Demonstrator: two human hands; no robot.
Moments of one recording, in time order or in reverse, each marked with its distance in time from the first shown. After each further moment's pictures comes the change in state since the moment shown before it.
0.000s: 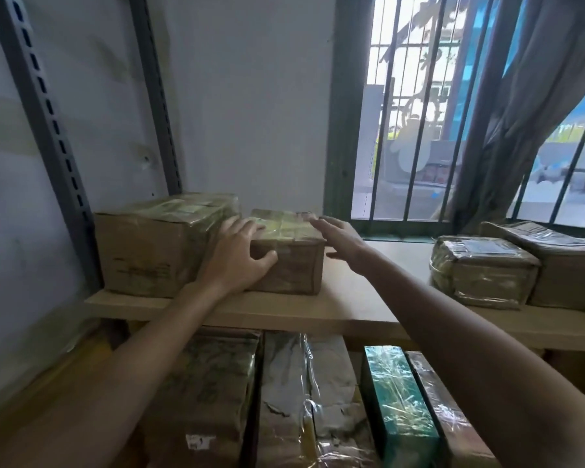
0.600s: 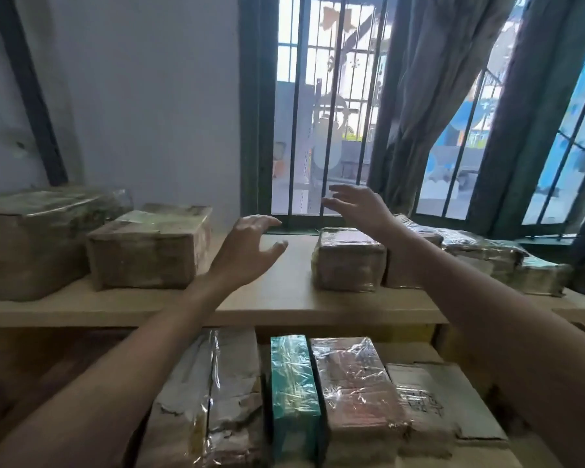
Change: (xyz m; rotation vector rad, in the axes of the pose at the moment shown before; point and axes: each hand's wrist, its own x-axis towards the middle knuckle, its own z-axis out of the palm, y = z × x) left_hand 0.023 0.167 0.099 -0.269 -0.065 0.091; right_hand -0.063 0.008 -0.215 -0.450 0.230 -0.273
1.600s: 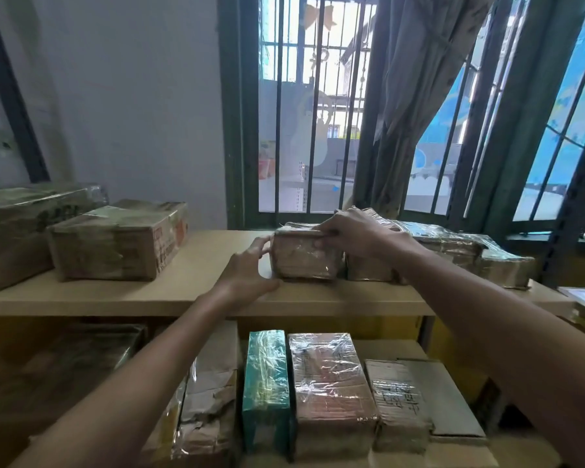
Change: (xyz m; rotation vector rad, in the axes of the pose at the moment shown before) left_hand -0.025 0.036 0.062 -0.167 -0.178 -0.163; right_hand -0.025 0.050 -0.040 -0.634 -0.283 -0.295
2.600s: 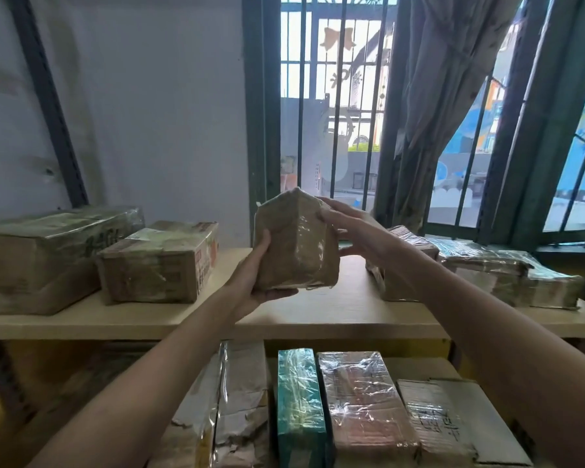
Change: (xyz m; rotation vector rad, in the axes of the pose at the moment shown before) left_hand 0.010 -0.007 -0.053 -1.133 -0.115 -0.526; right_hand 0.029 -0.046 -0.006 1.200 -0.037 0.073
